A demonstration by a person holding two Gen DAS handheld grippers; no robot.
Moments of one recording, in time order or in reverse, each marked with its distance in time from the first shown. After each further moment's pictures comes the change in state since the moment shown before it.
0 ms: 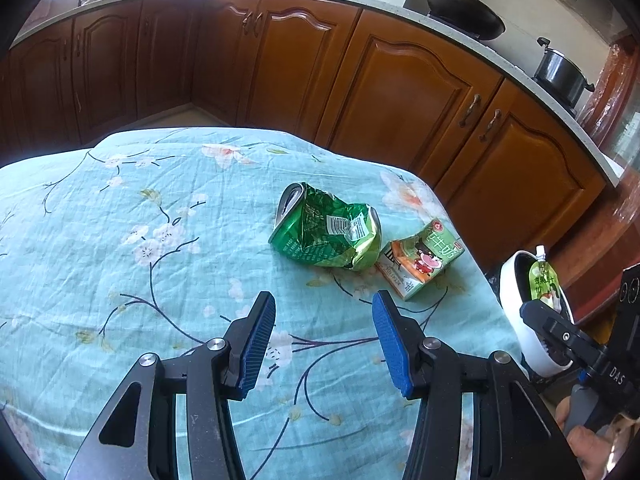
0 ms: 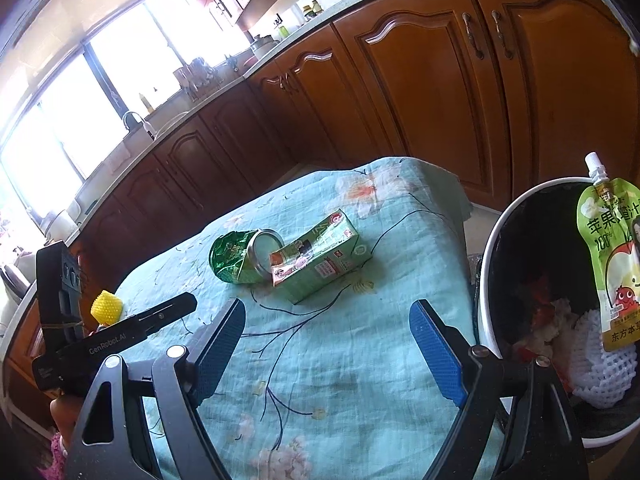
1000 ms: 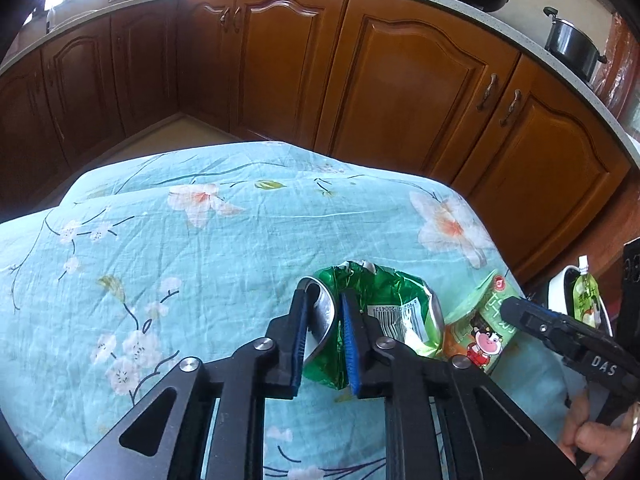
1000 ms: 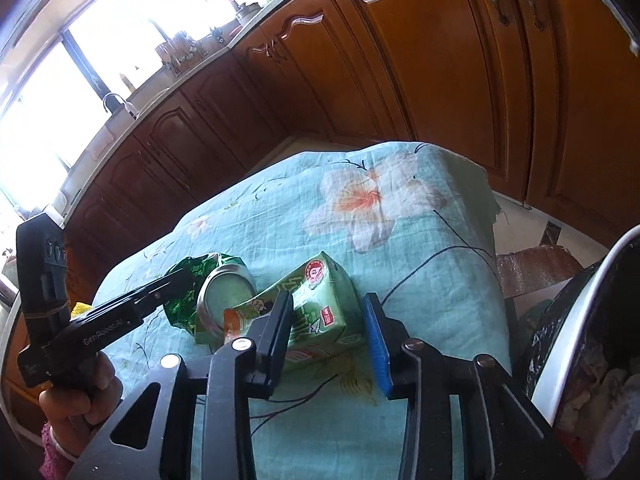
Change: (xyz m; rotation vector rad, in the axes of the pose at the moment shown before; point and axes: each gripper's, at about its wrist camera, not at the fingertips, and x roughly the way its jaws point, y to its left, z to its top) left arm 0.087 -0.001 0.063 0.109 0.043 0.047; right arm 0.072 -0.011 0.037 0.017 0.113 0.000
